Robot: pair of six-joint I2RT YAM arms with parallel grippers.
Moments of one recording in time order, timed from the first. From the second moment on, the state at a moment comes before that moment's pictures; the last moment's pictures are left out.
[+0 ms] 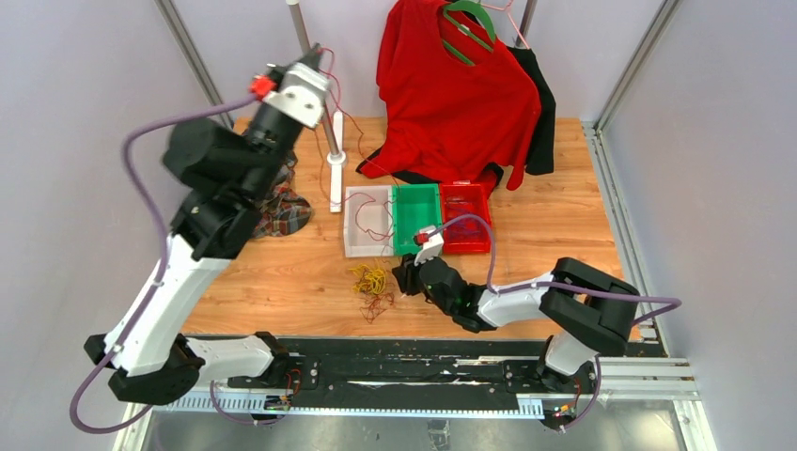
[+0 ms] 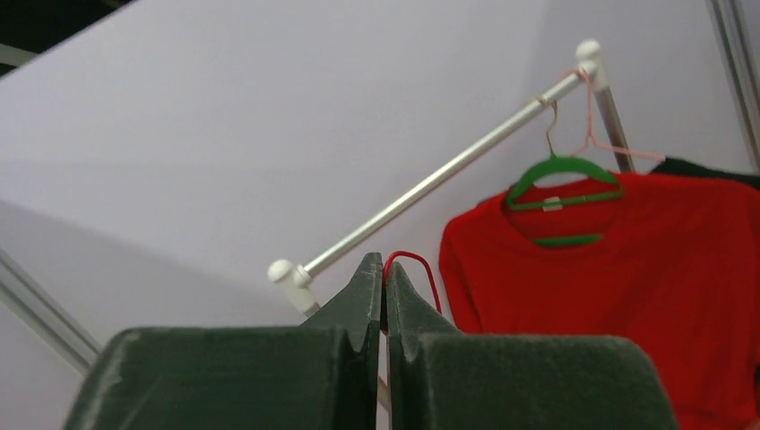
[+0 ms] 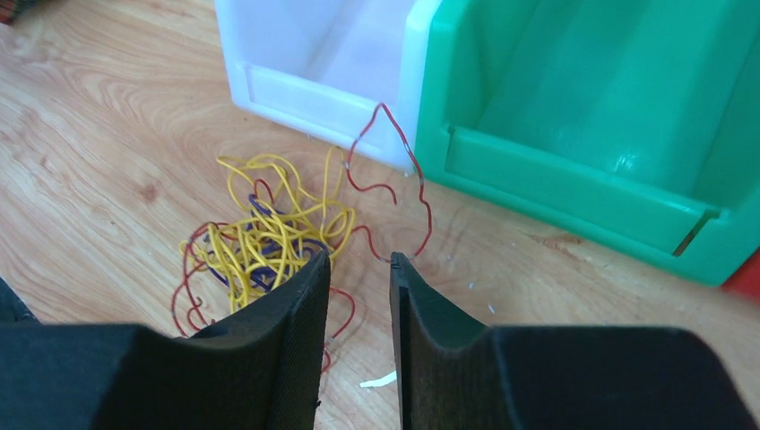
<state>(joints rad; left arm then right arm) -0.72 1.17 1.76 -0.05 -0.16 0.69 1.09 1.57 0.52 0.70 0.39 0.47</state>
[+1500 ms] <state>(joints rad) -0.63 1.35 1.16 0.06 -0.25 0.80 1.09 1.45 0.39 0.66 0.43 0.59</state>
